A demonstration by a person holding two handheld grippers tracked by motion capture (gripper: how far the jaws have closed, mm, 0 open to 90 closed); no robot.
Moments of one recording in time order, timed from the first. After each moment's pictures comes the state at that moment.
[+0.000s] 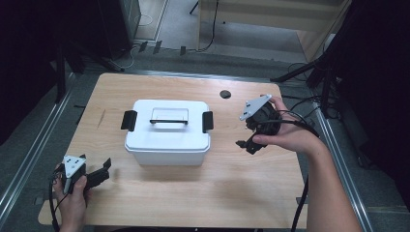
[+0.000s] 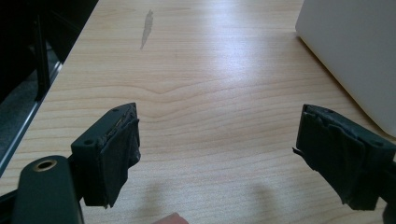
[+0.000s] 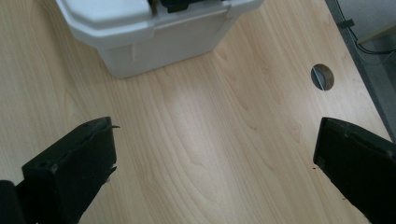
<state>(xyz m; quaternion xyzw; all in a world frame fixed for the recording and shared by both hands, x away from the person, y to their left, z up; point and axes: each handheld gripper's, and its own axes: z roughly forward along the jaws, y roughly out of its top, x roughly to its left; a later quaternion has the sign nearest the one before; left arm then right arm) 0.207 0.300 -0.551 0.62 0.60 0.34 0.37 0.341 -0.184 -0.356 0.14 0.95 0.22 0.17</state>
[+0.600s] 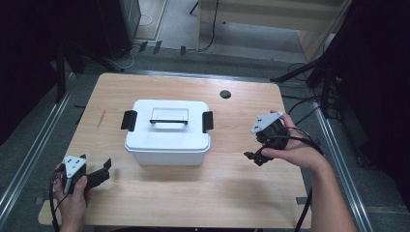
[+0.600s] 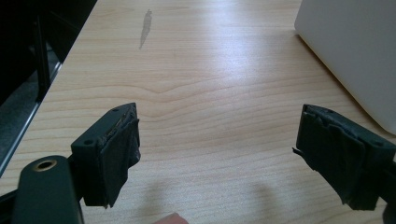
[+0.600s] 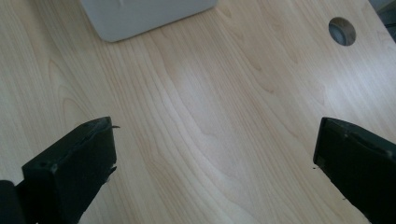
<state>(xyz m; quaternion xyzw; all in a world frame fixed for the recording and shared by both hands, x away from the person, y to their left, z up) 0.207 0.298 -0.551 0.62 0.60 0.34 0.37 0.332 -0.222 -0.404 0.19 0.94 0.23 0.16</state>
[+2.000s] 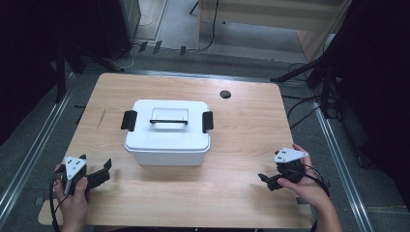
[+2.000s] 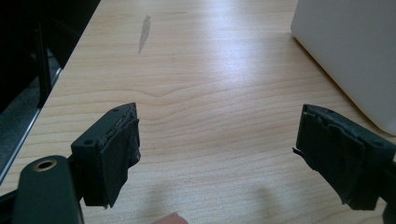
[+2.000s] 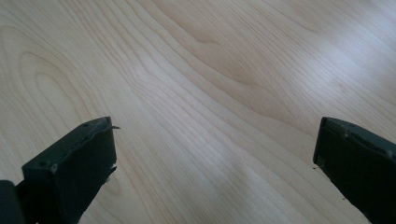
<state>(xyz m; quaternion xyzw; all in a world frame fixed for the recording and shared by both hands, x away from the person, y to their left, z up) 0.205 0.297 -0.551 0.62 0.59 0.35 0.37 0.286 -0.300 -0.503 0.29 0.89 0.30 0.19</state>
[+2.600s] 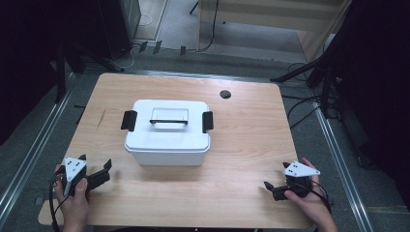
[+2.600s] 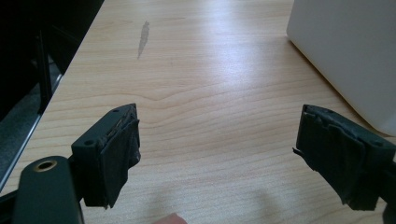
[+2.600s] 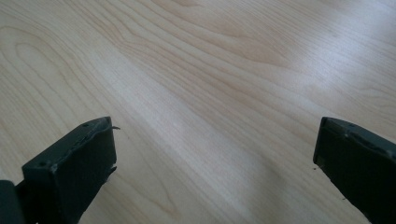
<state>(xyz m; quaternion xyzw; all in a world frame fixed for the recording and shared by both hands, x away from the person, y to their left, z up) 0.202 0.296 -0.551 0.63 0.59 0.35 0.37 0.257 -0.330 -0.538 0.35 0.84 0.35 0.21</state>
